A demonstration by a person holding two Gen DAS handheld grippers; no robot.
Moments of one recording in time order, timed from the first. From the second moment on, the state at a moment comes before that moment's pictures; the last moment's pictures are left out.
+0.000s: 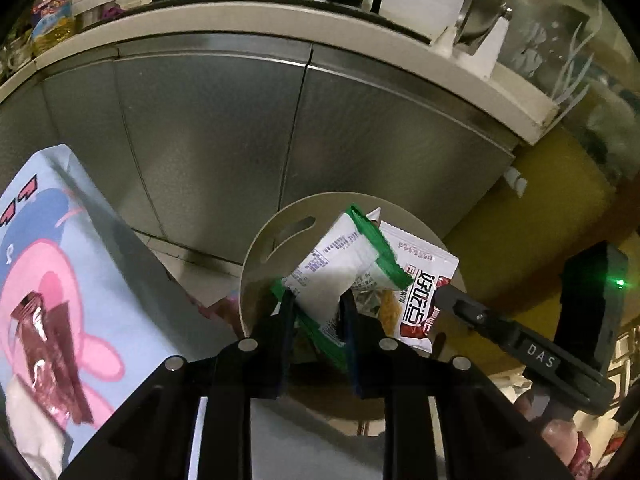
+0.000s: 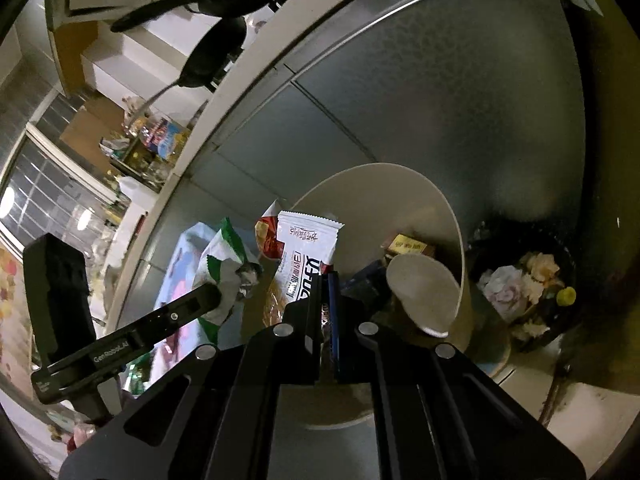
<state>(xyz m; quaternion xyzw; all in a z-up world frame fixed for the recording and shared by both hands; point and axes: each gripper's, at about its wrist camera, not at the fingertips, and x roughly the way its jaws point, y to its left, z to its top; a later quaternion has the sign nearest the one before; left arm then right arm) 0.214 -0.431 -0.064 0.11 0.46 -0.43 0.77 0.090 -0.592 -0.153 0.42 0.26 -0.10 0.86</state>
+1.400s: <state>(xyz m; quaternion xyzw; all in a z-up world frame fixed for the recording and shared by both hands) 0.109 -0.150 0.006 0.06 0.32 -0.28 0.90 0.050 -0.369 -0.084 0.35 0.28 0.00 0.89</state>
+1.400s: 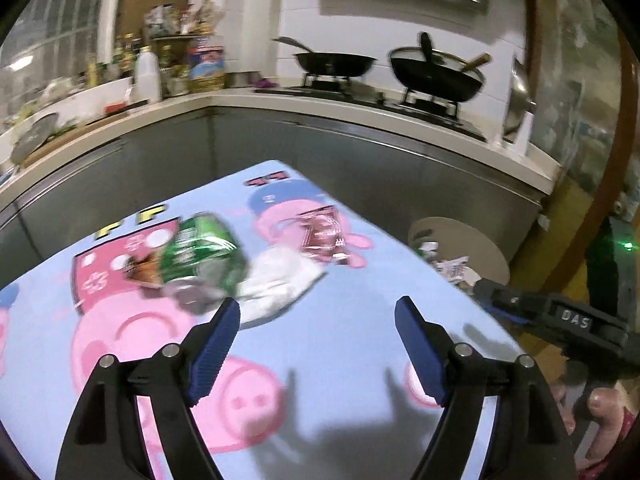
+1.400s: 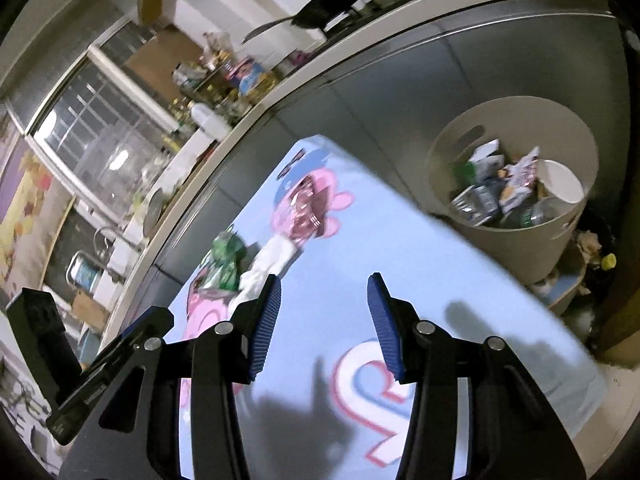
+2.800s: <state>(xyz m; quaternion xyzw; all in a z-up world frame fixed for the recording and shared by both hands) 0.136 0.004 -0.032 -0.01 0.34 -0.16 0.93 0.115 -0.218 -0.077 0.26 0.37 0.08 0.89</state>
